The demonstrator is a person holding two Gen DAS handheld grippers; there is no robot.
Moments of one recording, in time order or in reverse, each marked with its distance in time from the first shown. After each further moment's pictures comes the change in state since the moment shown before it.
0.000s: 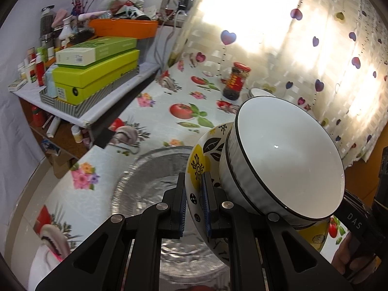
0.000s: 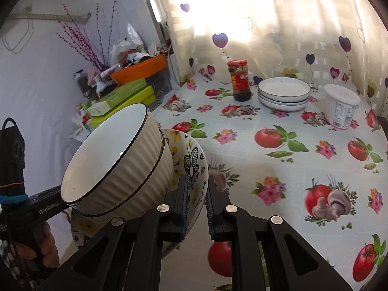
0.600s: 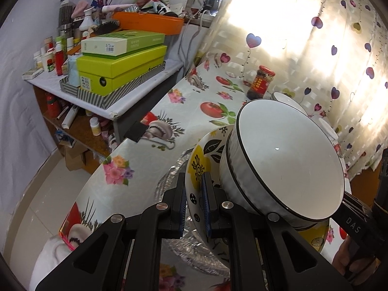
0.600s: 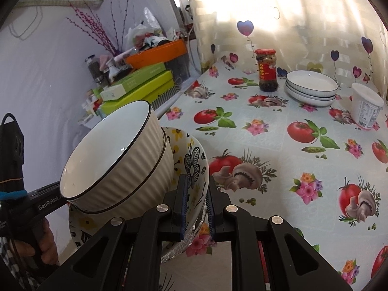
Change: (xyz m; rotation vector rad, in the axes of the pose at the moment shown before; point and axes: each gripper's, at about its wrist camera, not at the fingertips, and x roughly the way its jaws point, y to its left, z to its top) left arm -0.005 0.050 -0.008 -0.056 0.003 0.061; right arm 0.036 0.040 -0.007 -0.049 0.063 0.055
